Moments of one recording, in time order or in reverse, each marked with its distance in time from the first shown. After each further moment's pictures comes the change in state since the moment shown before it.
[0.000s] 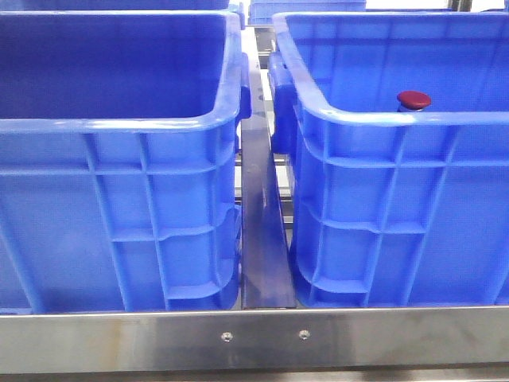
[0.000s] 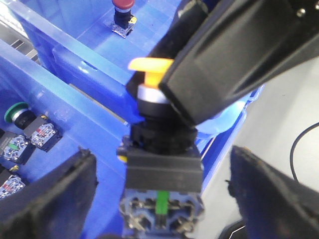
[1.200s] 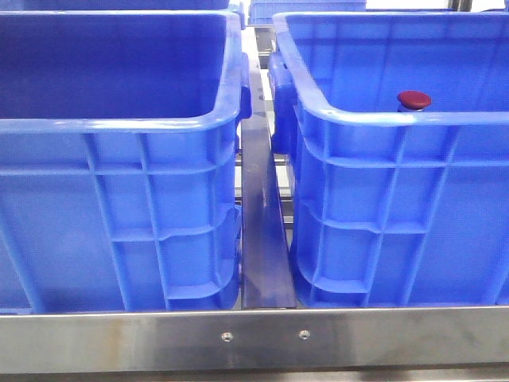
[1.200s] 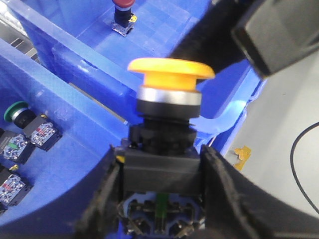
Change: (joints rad) left arm 0.000 0.004 0.000 0.000 -0.004 0.002; right arm -0.081 -0.088 0.083 0.006 0.048 0.063
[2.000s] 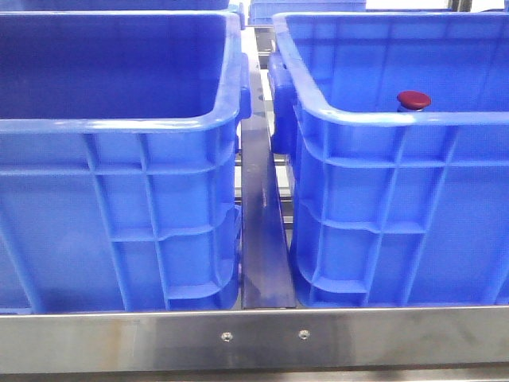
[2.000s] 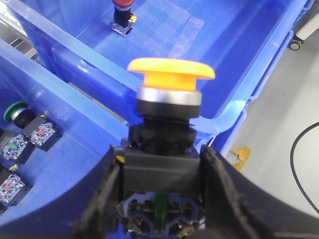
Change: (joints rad) left arm 0.000 0.000 0.000 0.000 0.002 0.000; right arm -0.188 -0.550 0.205 0.039 -0.630 -0.338
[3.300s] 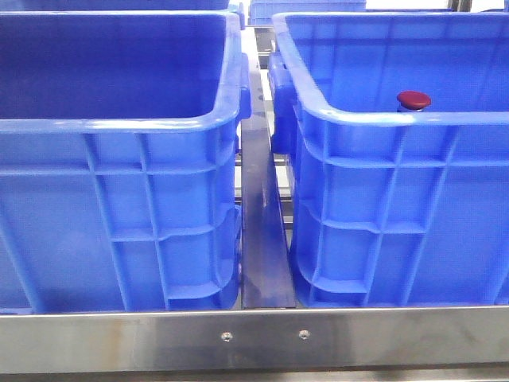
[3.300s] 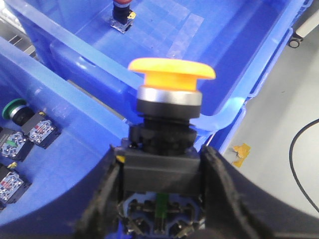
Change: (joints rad) left arm 0.002 0.000 0.000 0.000 0.008 0.000; right arm 0.000 -0.048 0.000 -0.006 -0.373 -0.251
